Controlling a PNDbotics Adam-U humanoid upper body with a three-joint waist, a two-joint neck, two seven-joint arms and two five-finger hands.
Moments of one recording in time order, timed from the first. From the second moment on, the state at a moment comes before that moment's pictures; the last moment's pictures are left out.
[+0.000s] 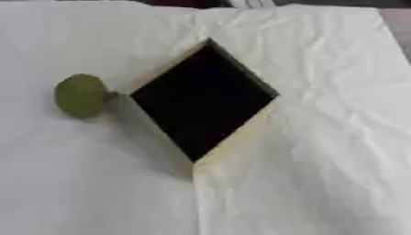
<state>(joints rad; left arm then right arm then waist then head) -0.38 0.56 0.27 -1.99 -0.19 -0.02 0.74 -0.57 -0.51 -0.05 -1.98 0.13 -0.12 -0.53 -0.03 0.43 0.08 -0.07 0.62</state>
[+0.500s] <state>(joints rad) -0.32 0.62 0.25 -1.99 -0.25 -0.01 0.69 -0.57 -0.51 -0.05 -1.98 0.13 -0.12 -0.53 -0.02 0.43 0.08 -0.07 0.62</state>
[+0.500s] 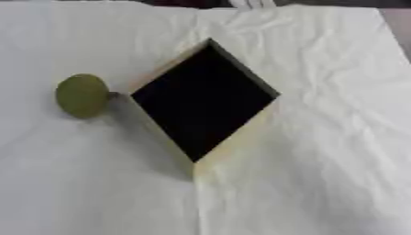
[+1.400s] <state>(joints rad) -0.23 1.03 -0.01 -1.99 -0.64 -0.03 0.14 -0.57 -0.51 -0.04 -1.98 0.13 -0.11 -0.52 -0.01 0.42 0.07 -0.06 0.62</state>
